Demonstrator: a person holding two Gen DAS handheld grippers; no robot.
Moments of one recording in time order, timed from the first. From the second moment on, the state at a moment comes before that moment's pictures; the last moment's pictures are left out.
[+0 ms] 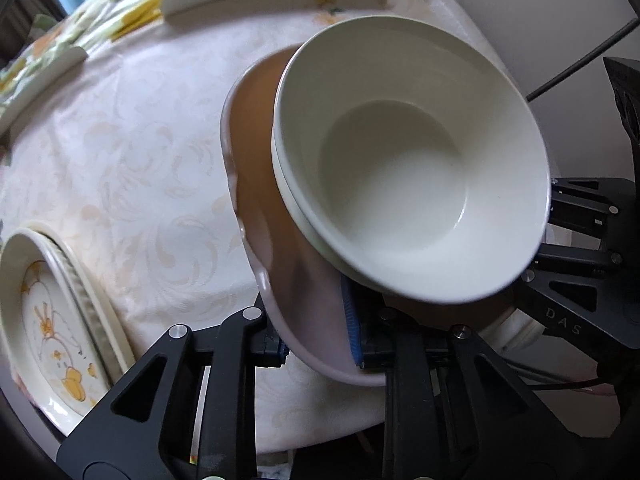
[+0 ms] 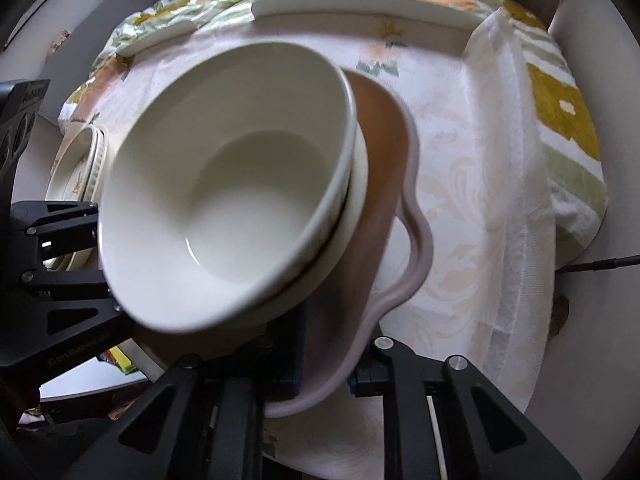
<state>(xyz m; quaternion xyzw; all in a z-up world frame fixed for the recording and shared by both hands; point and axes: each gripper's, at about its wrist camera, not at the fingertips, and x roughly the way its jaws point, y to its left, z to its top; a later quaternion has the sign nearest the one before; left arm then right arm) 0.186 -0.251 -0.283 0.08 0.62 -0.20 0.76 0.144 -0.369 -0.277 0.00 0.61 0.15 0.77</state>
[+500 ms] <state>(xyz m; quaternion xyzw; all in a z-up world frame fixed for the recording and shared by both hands) 0.157 -0.170 -0.210 0.05 0.58 -0.15 0.80 0.137 -0.311 -0.210 -0.06 0.58 0.18 0.79</state>
